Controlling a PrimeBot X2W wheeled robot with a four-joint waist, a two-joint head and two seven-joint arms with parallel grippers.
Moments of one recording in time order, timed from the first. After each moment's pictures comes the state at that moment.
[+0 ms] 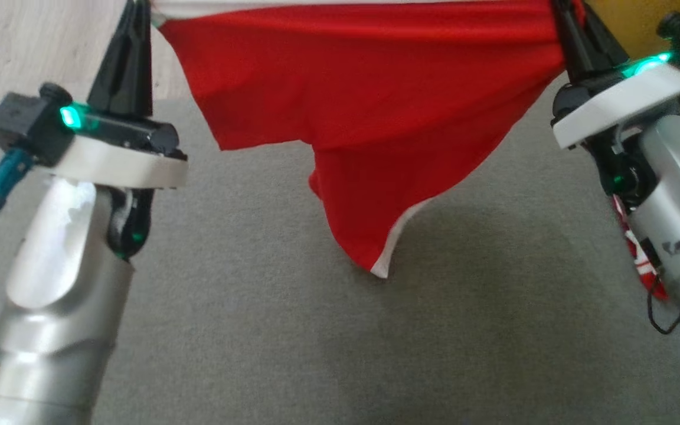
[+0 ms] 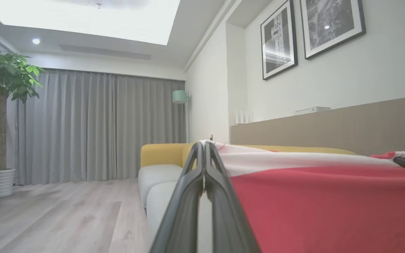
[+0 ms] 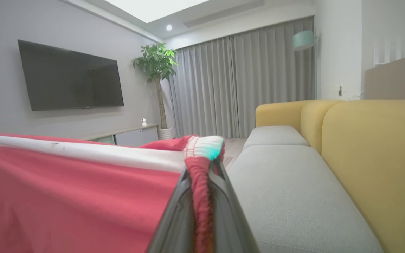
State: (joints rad) left arm -0.68 0.23 -0.29 0.38 -0.43 -0.13 -0.26; right arm -0.88 -0.39 0.66 0.62 0.80 0.13 -0.25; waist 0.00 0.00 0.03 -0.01
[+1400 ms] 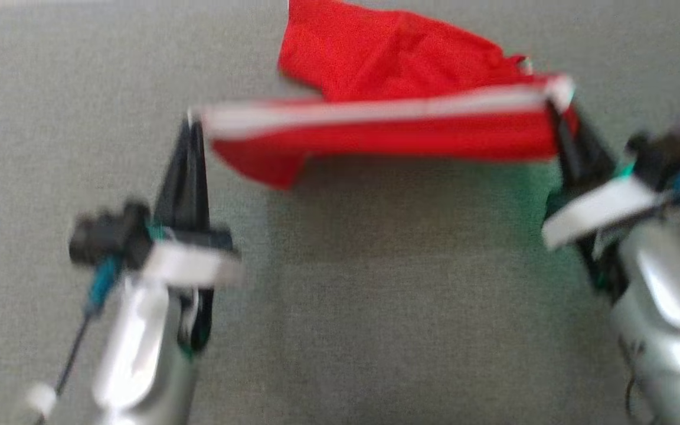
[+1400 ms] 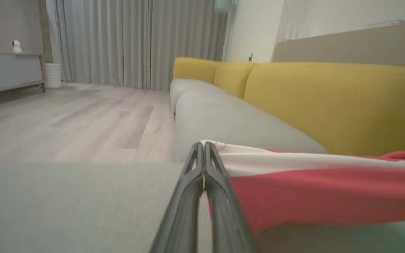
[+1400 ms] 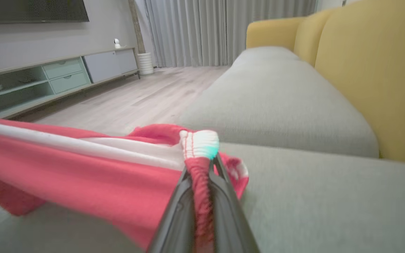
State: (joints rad) left arm -0.43 0.05 -0.19 0.31 -0.23 -0.05 -0.26; right arm -0.56 -0.29 0.34 0.54 0.37 0.13 -0.26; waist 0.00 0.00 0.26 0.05
